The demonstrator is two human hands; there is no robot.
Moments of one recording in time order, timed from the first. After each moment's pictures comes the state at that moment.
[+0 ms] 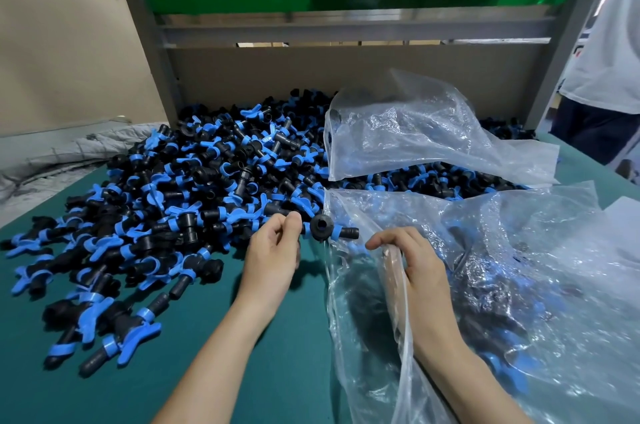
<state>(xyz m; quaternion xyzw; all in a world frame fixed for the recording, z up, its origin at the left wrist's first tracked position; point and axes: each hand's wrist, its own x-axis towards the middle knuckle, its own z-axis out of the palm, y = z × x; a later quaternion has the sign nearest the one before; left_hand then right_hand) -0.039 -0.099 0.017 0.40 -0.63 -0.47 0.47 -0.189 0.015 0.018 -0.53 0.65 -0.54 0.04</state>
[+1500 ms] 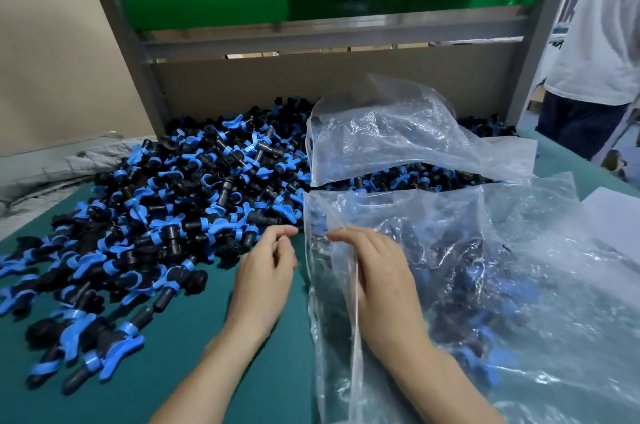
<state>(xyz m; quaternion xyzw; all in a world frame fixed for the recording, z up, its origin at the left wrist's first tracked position) -0.053 -0.089 0.003 0.45 -0.73 -0.30 0.43 -0.180 0.017 0.022 -0.60 0.65 -0.47 -0.06</state>
